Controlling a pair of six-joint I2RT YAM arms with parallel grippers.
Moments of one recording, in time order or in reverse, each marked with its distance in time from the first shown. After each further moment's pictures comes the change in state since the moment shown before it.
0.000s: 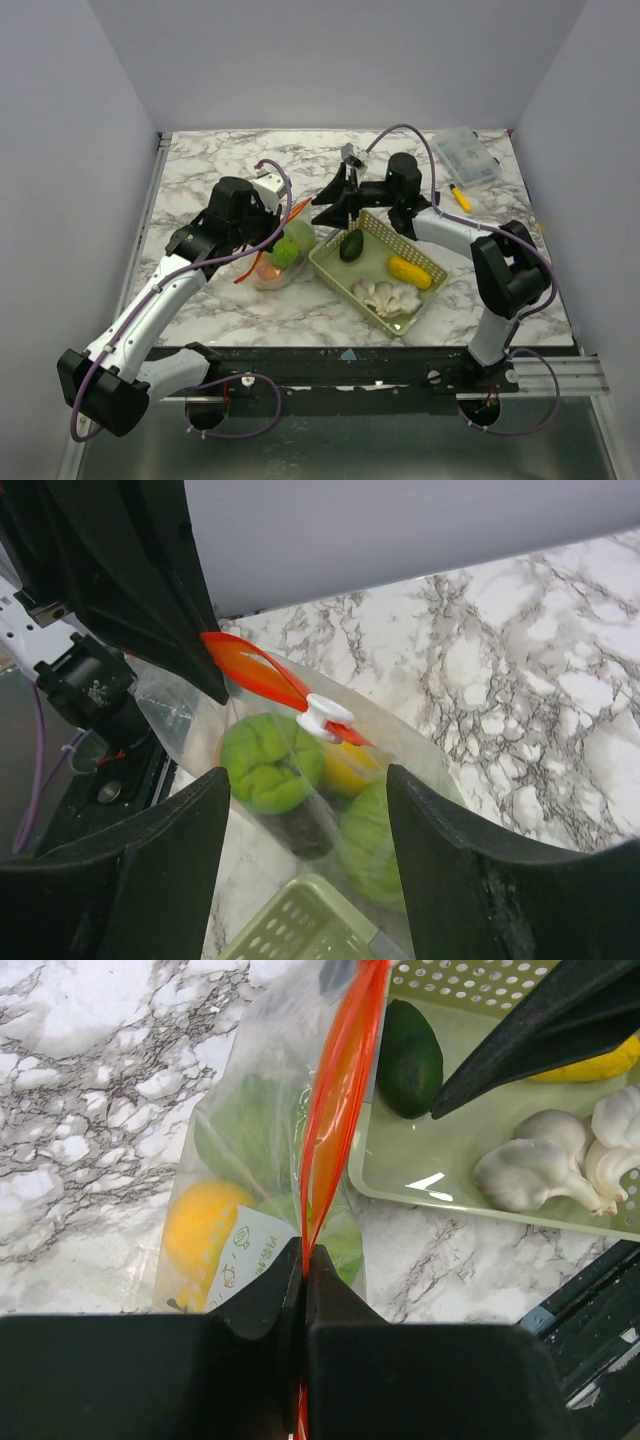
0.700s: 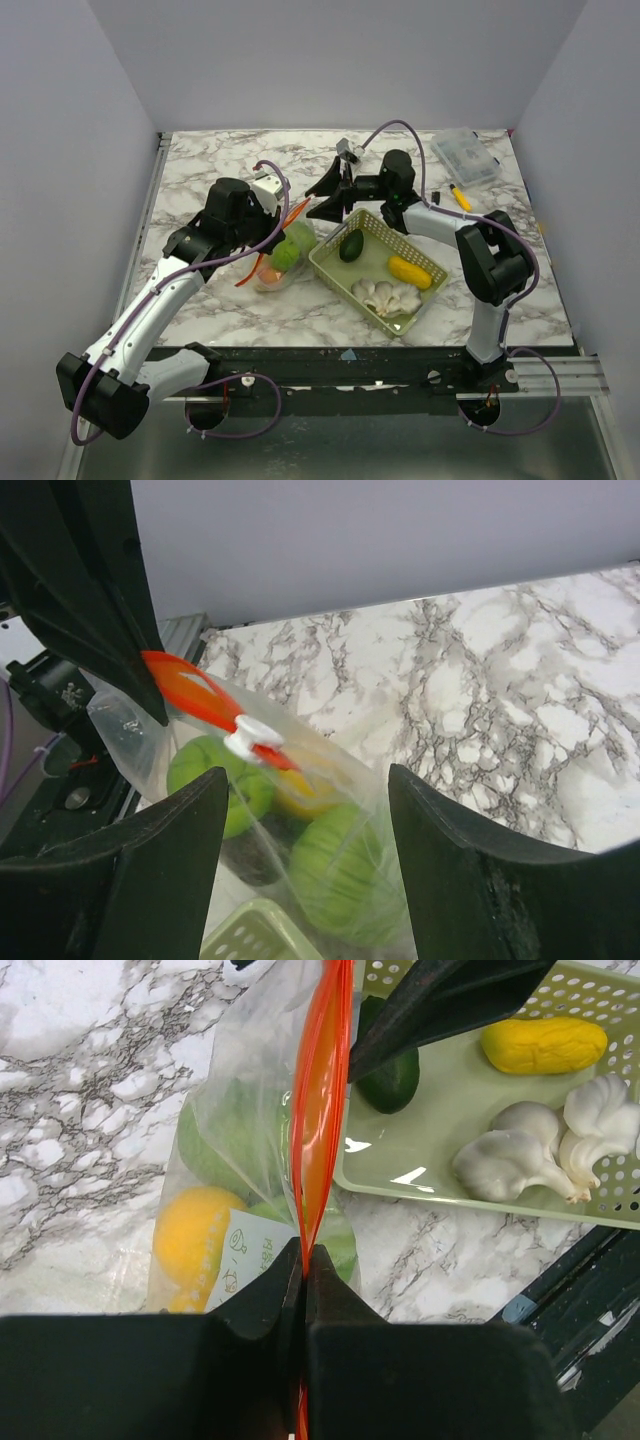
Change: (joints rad) left arm 0.014 -0.014 -0.012 -0.001 0.072 0.000; right arm 0.000 0.141 0.089 0.178 -0.041 0.068
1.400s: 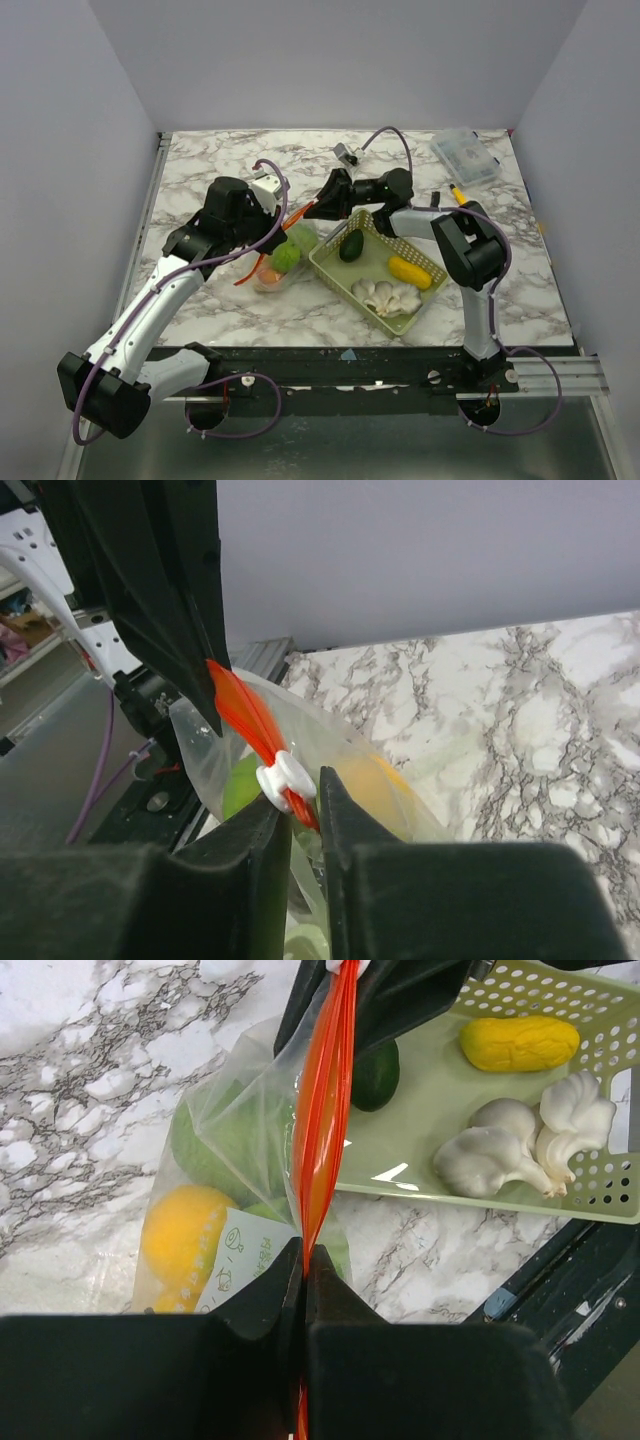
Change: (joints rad) left arm 0.018 0.005 0.000 0.000 0.057 -0.011; right arm 0.015 0.164 0.036 0.512 -0.109 0.425
